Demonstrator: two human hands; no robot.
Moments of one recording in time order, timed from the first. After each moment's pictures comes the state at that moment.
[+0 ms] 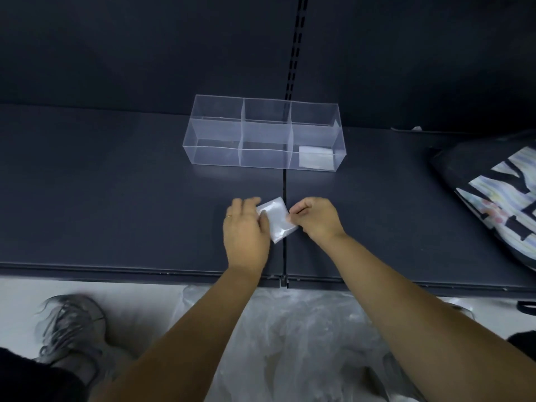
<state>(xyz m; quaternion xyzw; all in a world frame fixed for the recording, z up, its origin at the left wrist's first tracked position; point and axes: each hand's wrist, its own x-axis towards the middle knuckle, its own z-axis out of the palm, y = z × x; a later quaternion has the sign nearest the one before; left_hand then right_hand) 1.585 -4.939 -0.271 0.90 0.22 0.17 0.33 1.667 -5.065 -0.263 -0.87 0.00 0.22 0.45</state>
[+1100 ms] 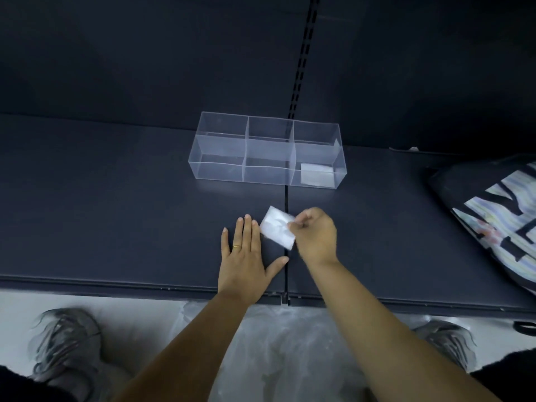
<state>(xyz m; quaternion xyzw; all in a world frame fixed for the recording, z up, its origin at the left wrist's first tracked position) 1.566 -4.927 -0.304 0.99 0.11 -0.07 0.06 1.645 -5.039 -0.237 -0.86 0.08 0.10 0.49</state>
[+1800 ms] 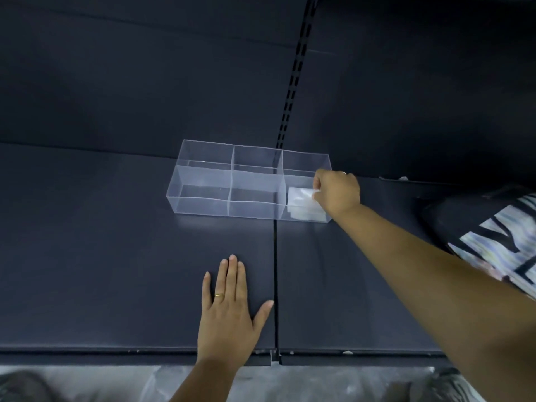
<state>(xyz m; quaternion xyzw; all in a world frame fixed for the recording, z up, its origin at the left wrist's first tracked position) 1.566 -4.927 -0.301 0.99 0.10 -0.01 0.08 1.826 -5.061 -0.218 -0.99 -0.16 0.01 0.03</state>
